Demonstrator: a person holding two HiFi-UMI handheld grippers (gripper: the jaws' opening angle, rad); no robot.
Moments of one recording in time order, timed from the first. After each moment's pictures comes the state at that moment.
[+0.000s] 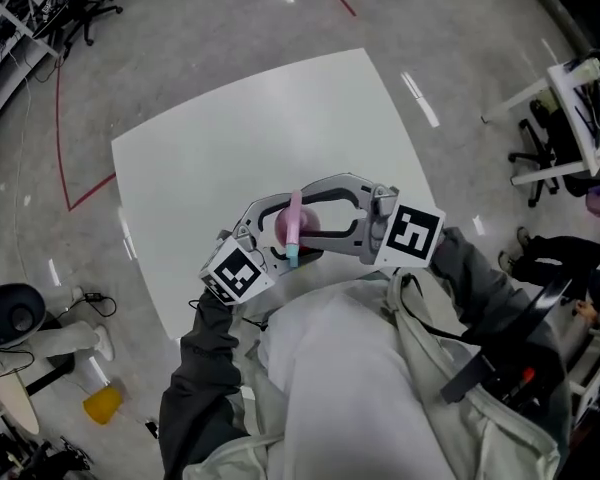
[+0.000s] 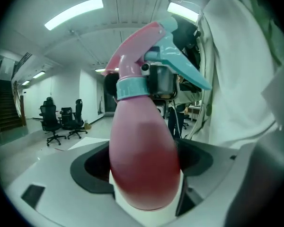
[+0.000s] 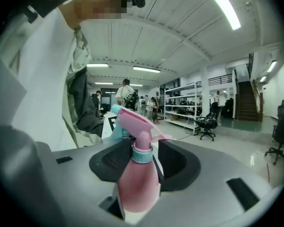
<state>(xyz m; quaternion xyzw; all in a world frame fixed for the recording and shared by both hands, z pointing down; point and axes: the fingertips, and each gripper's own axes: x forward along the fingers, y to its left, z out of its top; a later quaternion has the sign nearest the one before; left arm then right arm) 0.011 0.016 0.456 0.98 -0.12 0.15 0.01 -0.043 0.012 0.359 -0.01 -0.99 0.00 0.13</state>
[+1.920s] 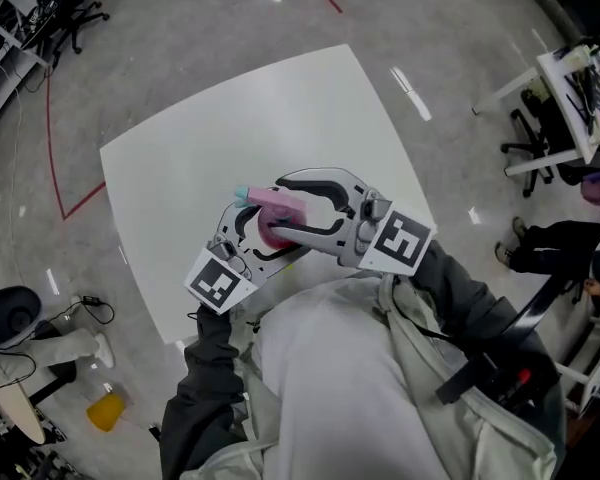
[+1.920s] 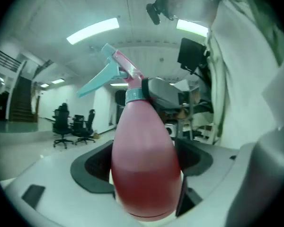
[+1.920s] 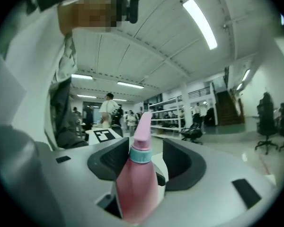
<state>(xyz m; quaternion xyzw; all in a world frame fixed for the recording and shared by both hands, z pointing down) 0.005 -0.004 0.408 0.98 -0.21 0.03 0.05 -0.039 -0.013 0.335 0.12 -0.99 0.06 0.01</state>
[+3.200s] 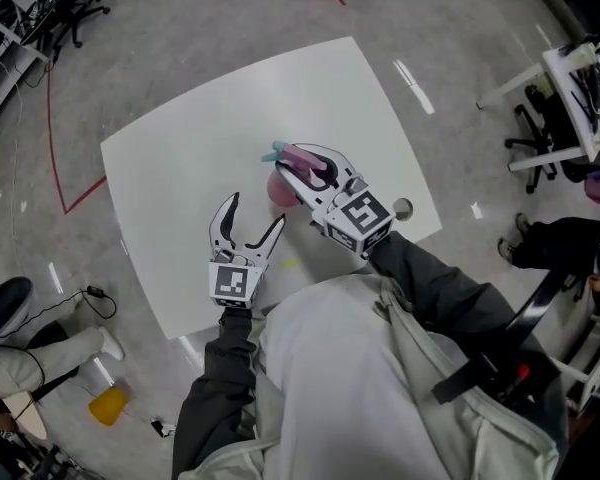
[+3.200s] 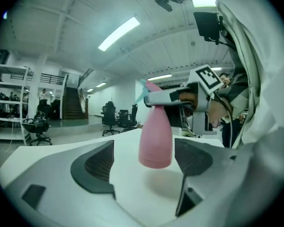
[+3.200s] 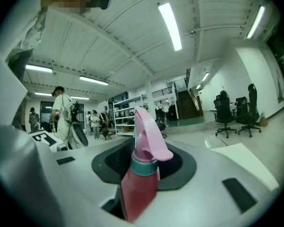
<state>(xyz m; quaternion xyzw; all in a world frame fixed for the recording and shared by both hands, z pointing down) -0.069 -0.030 0.509 0.89 -0.45 0.09 0.05 -0.022 -0.098 0.430 0.33 -0.94 0.08 0.02</state>
